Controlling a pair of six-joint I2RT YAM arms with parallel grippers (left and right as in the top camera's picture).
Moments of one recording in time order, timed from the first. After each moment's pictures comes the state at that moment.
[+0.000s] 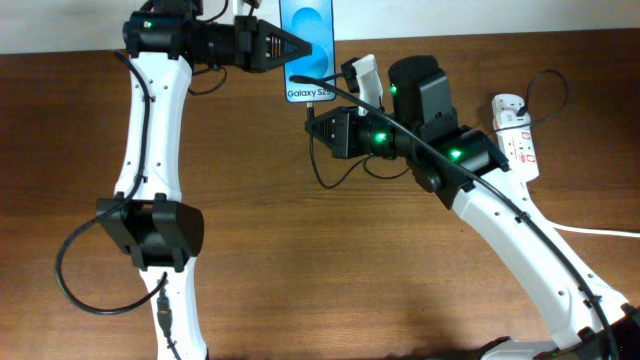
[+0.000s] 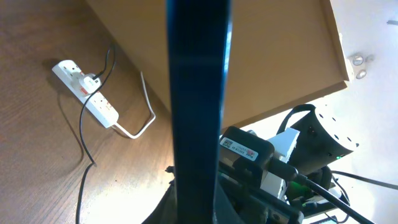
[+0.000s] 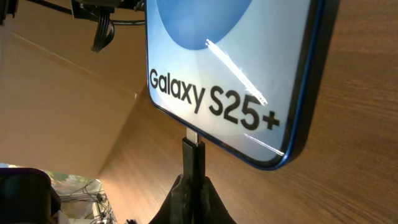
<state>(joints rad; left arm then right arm) -0.10 2.31 2.56 -1.21 1.51 -0.03 0.44 1.53 1.42 -0.41 -0.60 0.50</state>
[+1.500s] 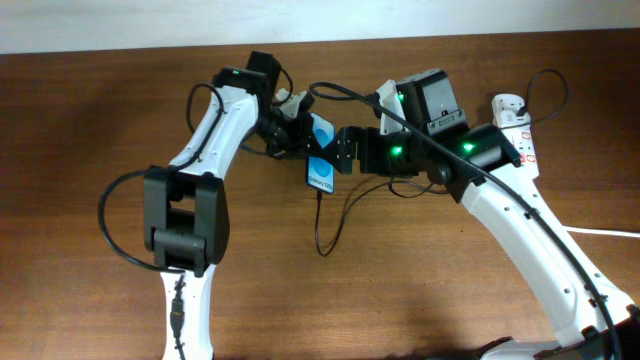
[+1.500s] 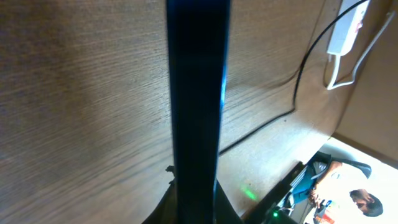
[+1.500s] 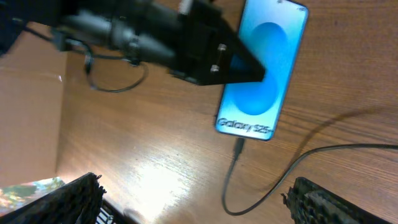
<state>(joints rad) -0.27 2.32 1.99 -1.14 0.72 -0.18 0.39 1.53 1.43 -0.81 -0.46 0.49</state>
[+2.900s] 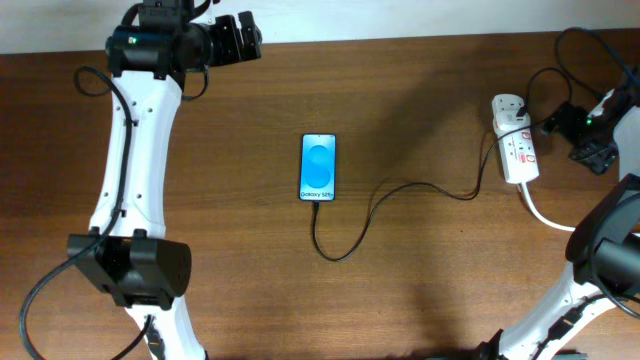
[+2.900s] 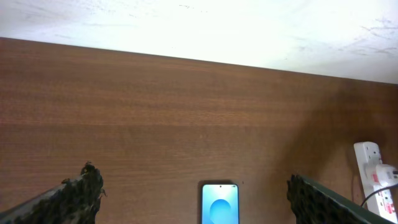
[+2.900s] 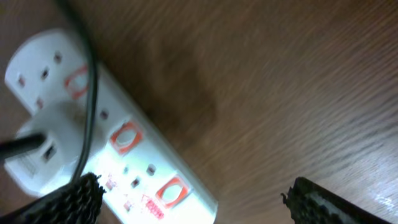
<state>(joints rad) -0.12 2.05 2.27 -1.01 0.21 -0.25 -0.53 2.12 1.74 -0.87 -0.13 0.25</state>
